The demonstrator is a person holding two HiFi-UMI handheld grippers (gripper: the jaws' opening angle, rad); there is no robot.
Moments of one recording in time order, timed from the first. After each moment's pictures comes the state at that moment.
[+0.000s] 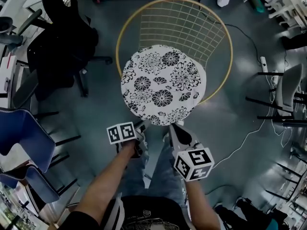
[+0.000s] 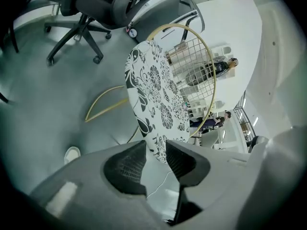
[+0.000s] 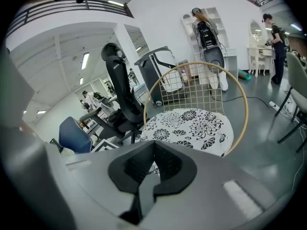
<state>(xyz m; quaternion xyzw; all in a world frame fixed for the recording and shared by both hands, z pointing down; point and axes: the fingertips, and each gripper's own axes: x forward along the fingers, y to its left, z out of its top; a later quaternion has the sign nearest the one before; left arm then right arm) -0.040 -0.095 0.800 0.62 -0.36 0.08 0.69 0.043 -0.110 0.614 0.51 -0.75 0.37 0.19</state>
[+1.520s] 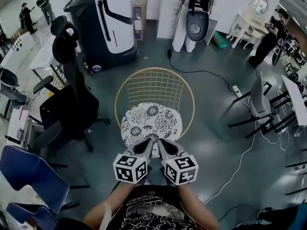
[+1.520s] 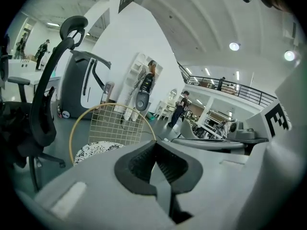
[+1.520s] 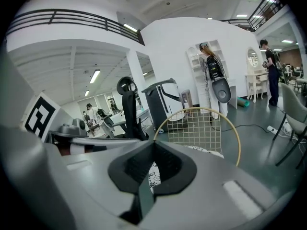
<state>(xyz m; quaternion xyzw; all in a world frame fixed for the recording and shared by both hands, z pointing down) 0.005 -0.142 0.459 0.89 -0.34 0.10 0.29 0.037 -0.130 0.452 0.55 -0.79 0.26 0.09</state>
